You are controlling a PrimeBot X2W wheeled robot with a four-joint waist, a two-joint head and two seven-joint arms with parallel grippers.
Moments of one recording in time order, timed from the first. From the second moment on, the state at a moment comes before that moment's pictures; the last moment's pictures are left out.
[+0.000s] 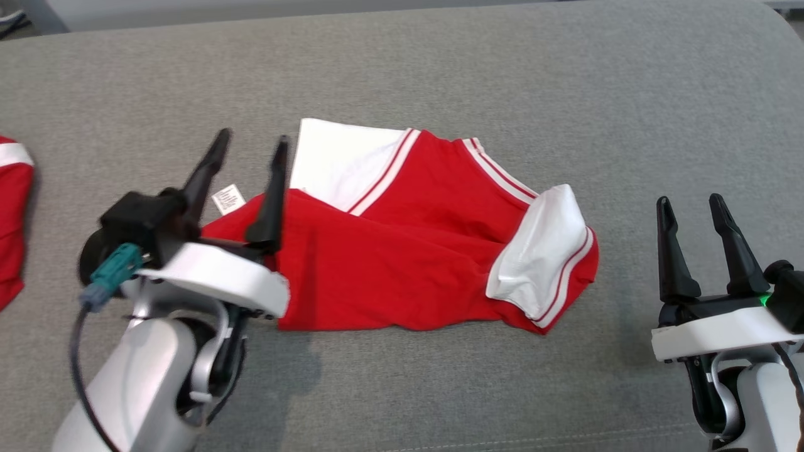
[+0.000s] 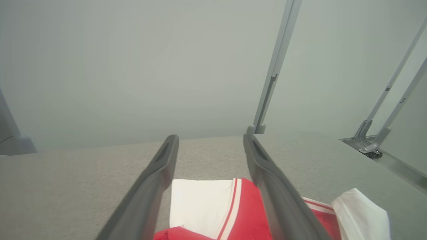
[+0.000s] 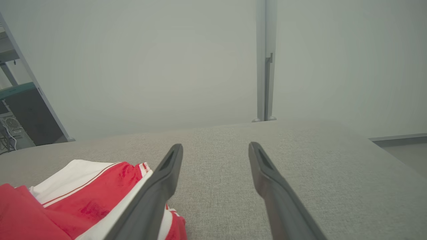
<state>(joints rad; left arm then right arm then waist) -0.43 0.30 -0.46 -0.06 -0.54 0.26 -0.01 -0.24 -0.09 0.01 0.18 0.27 0.13 -0.25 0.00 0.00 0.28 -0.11</state>
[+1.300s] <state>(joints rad) 0.12 0.43 -0.30 -0.18 -0.61 0.39 -0.09 0.05 -0.07 -0.02 0.18 0.17 0.13 -0.23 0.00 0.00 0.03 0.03</state>
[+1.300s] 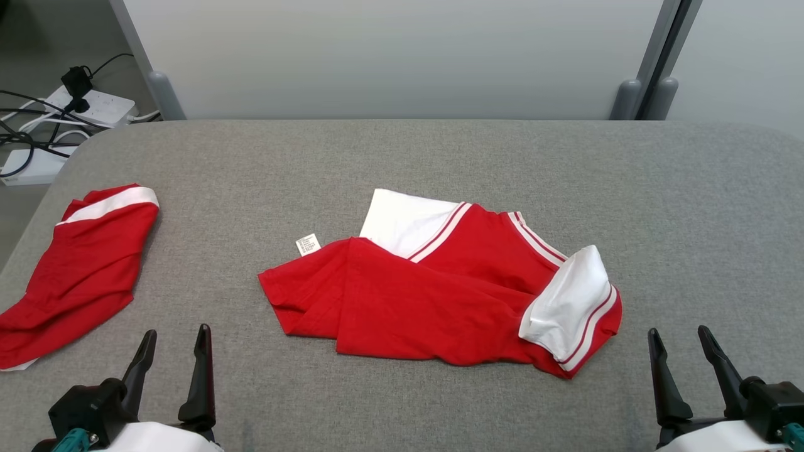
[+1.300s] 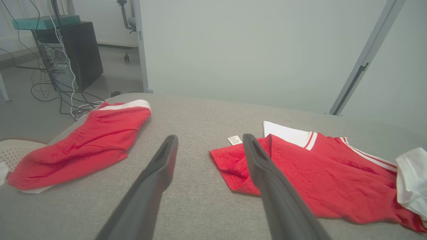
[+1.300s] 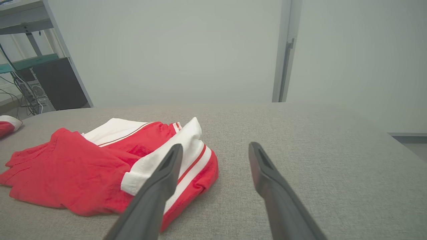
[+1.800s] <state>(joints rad) 0.12 0.43 -0.32 -0.21 -0.60 0.41 -0.06 0.01 -0.08 0.01 0.20 0.19 0.13 -0.16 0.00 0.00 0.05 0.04</state>
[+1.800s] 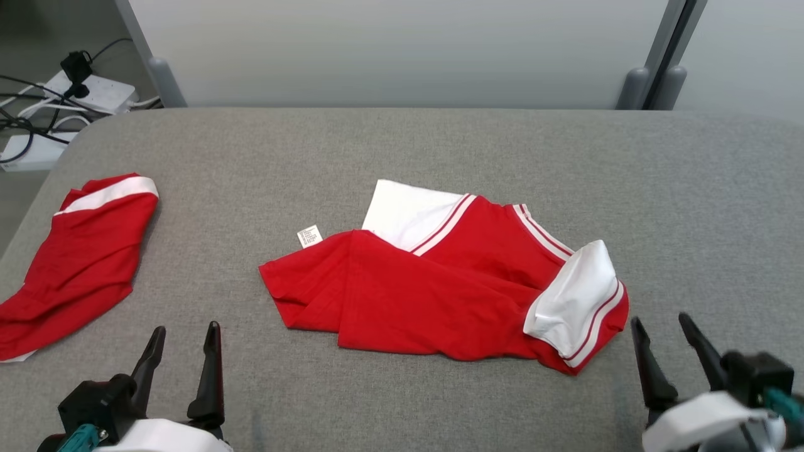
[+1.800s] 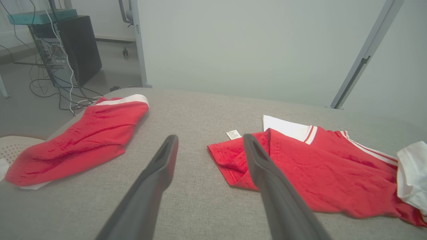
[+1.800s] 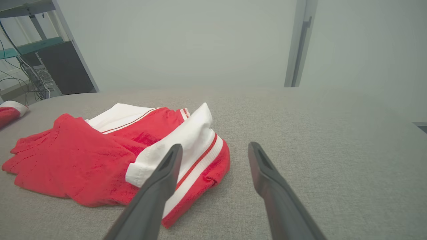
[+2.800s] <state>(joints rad) -0.09 0.34 -0.39 -0.08 -0.59 0.33 -0.15 -0.43 -0.41 0.29 0.32 0.55 0.13 0.25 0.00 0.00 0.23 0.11</state>
